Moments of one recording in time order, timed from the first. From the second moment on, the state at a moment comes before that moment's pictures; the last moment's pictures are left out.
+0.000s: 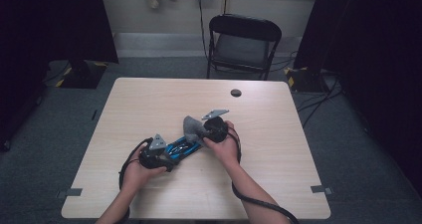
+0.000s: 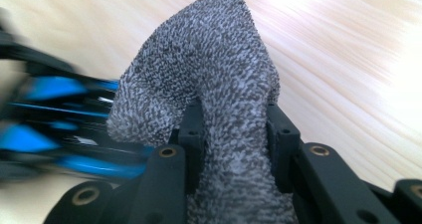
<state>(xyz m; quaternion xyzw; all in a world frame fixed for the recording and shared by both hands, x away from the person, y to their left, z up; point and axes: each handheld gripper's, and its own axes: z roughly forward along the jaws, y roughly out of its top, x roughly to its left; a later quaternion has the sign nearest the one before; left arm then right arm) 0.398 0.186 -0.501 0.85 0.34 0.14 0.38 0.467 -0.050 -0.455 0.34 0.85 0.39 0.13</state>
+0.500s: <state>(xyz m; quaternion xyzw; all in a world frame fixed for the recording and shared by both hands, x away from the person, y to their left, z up) 0.398 0.186 -0.500 0.85 0.34 0.14 0.38 0.438 0.004 -0.451 0.26 0.87 0.41 0.09</state>
